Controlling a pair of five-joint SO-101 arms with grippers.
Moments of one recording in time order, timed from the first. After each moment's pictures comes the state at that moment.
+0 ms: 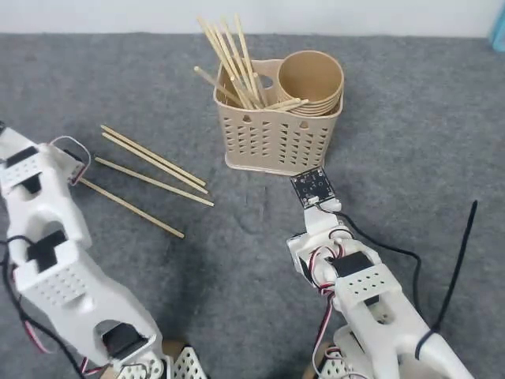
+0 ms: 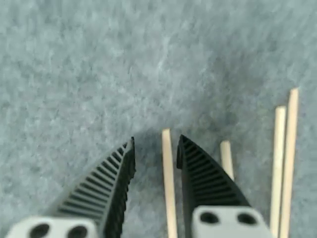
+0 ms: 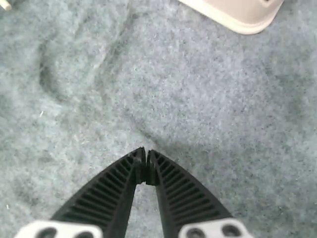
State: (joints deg) left arm -39.2 26.5 3.6 51.2 31.8; right arm -24.4 -42.1 78.2 30.8 0.5
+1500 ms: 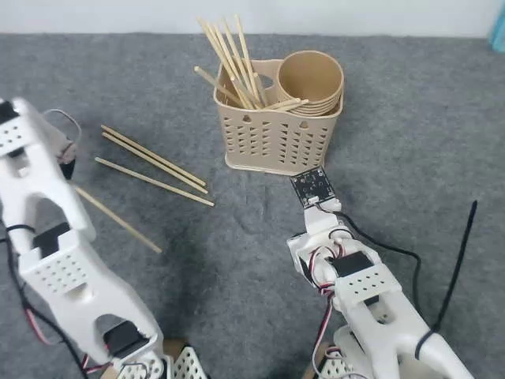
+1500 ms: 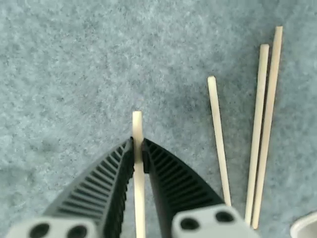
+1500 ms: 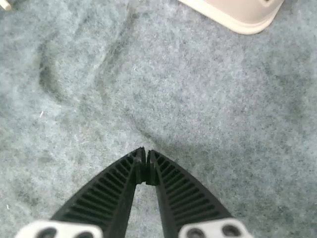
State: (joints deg) left arm -37.1 31.4 -27.8 93.2 29.7; right arm -24.4 -42.1 78.2 30.8 0.5
